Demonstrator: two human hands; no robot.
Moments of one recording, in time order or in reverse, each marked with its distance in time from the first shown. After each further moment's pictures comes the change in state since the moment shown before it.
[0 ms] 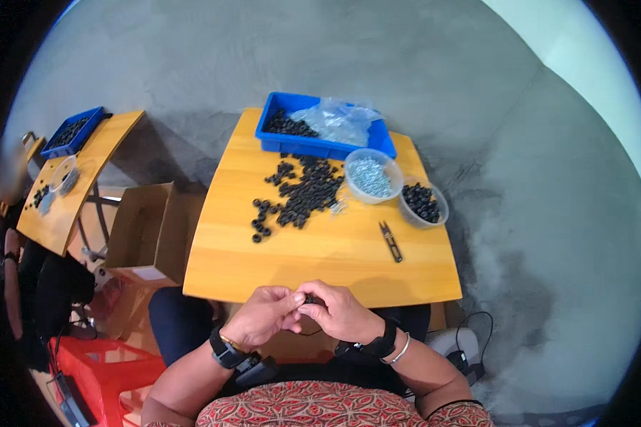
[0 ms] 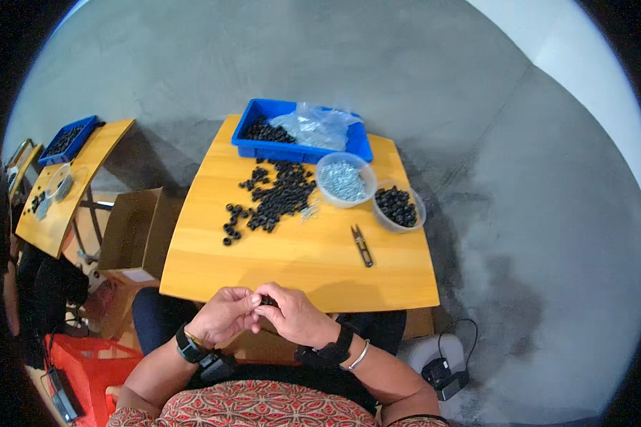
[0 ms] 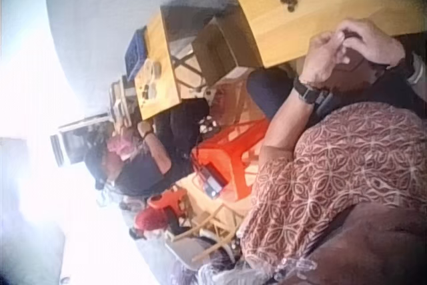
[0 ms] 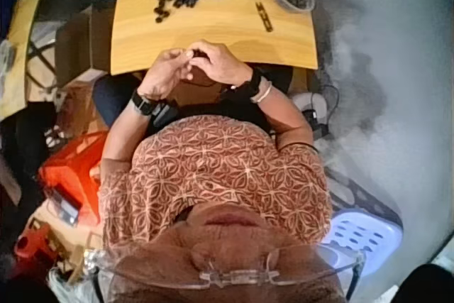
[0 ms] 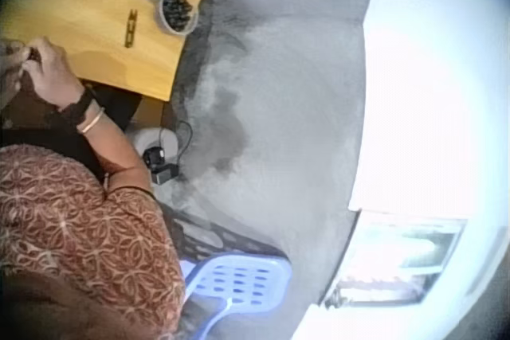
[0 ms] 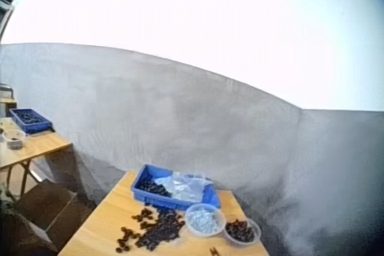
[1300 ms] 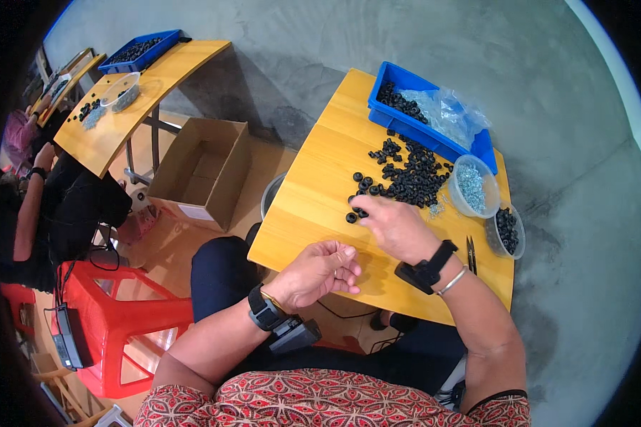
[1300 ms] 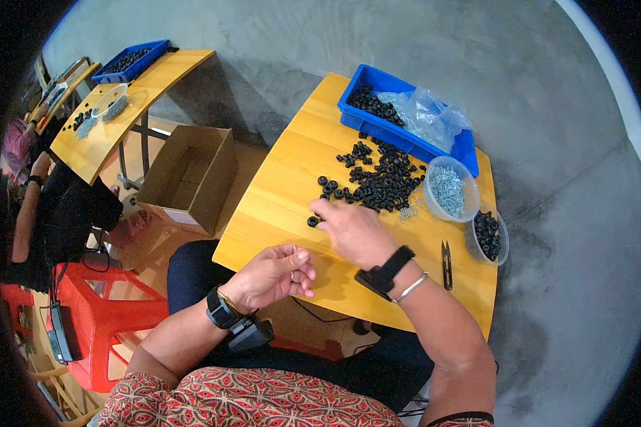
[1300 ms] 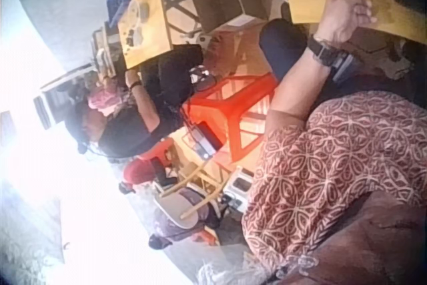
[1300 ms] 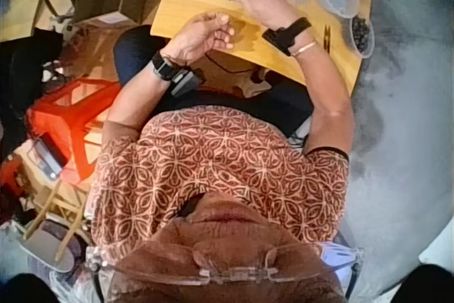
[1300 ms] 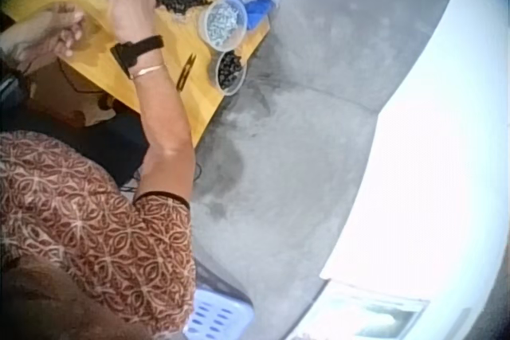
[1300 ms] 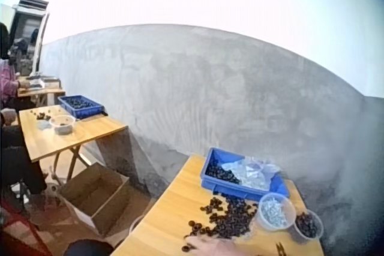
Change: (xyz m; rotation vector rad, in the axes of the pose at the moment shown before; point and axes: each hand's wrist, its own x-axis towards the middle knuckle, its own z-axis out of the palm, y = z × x) left_hand 0.006 0.024 -0.060 -0.242 0.066 0.094; right_hand 0.142 0.031 0.002 -0.634 -0.252 -0.182
